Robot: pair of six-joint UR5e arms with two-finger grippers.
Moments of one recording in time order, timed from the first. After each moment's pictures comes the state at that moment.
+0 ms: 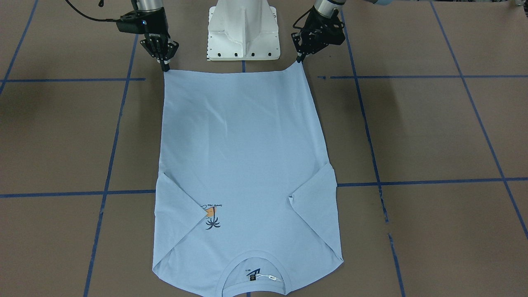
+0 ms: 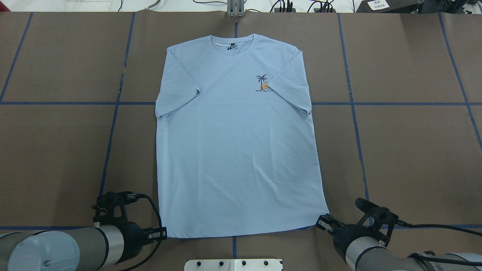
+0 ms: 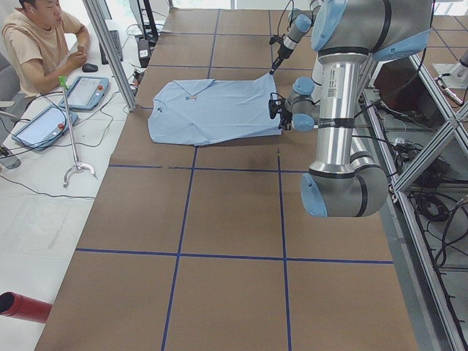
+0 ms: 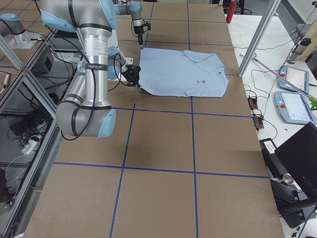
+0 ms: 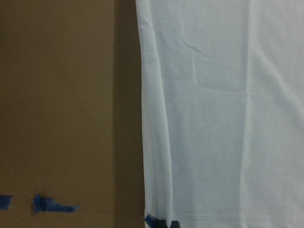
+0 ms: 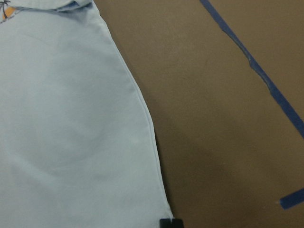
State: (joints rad) left arm -0.09 -1.64 -2.25 -1.93 -1.52 -1.64; right arm -0.06 -1.61 2.33 -1.49 1.10 2.07
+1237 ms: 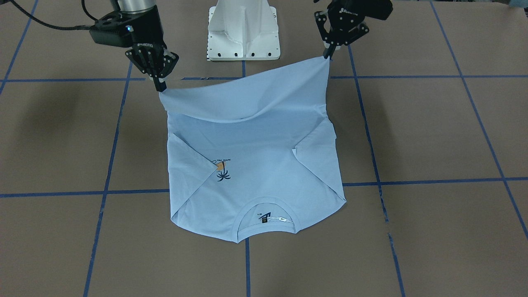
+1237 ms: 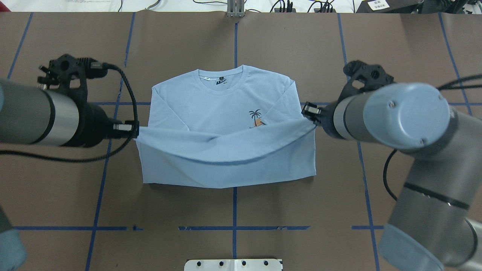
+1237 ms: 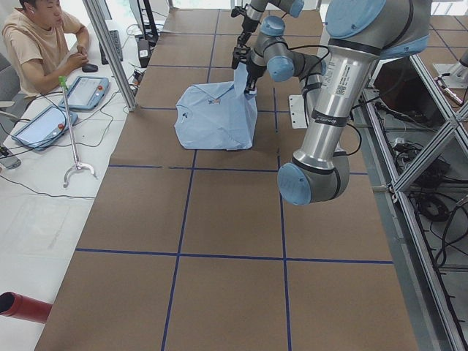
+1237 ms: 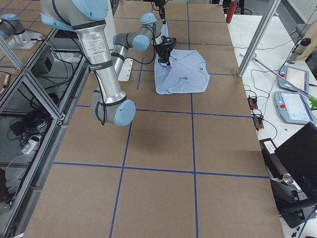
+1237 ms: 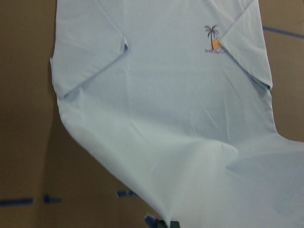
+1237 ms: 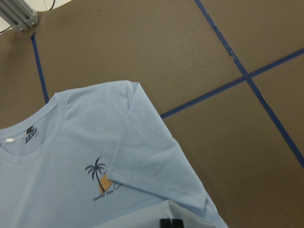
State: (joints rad) left arm -0.65 -1.96 -2.31 -1.42 -1.82 -1.13; right arm 0.58 -1.13 2.19 -1.77 1.60 1.61
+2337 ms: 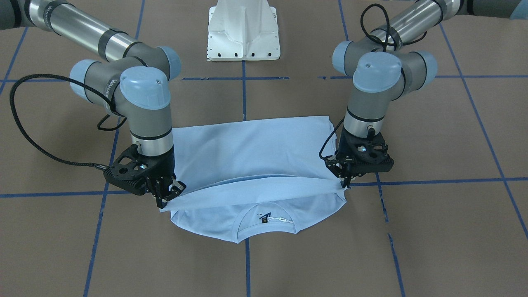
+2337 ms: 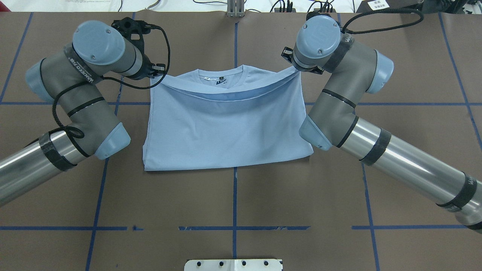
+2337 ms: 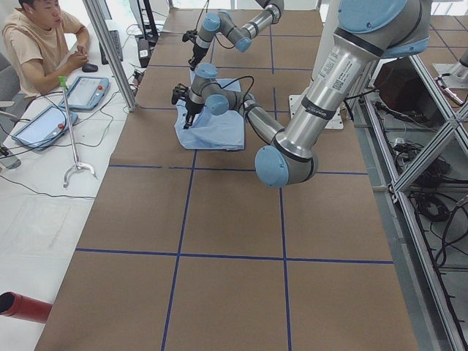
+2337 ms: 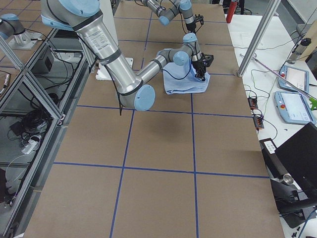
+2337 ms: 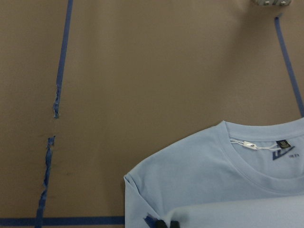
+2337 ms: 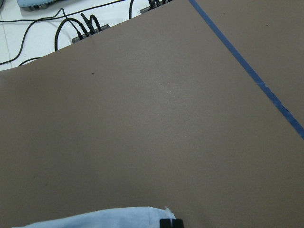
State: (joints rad) left arm -0.78 -2.16 -1.52 -1.88 -1.73 -1.03; right arm 0.75 -0.85 1.41 -1.39 1.62 1.51
